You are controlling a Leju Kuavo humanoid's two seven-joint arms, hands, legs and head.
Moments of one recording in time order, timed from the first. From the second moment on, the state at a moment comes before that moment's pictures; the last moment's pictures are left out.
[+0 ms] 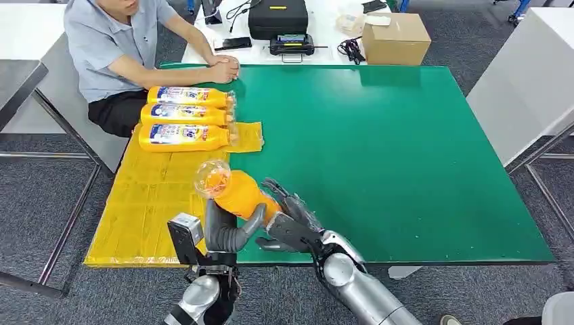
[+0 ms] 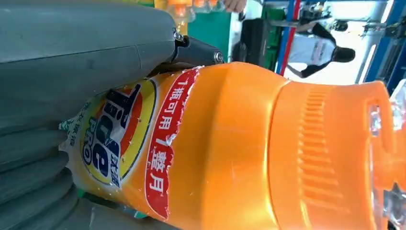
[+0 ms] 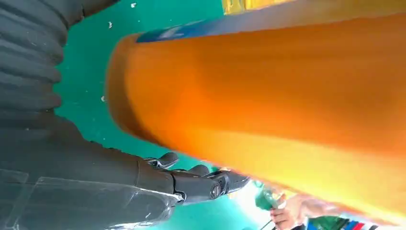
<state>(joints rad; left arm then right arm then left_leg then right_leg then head) -0.18 -0.23 -0.59 -1.22 0.30 0.55 -0.56 -0.32 0.04 0.66 -1.09 0.25 -0.02 -0.36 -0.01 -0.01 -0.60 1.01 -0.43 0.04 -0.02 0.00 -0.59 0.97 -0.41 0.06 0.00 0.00</state>
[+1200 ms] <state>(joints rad) -0.24 -0.27 -0.08 -1.05 -1.36 0.70 -0.15 -0.29 0.09 0.55 -1.02 0.32 -0.01 -0.42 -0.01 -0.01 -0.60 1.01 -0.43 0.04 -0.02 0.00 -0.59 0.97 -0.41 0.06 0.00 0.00</state>
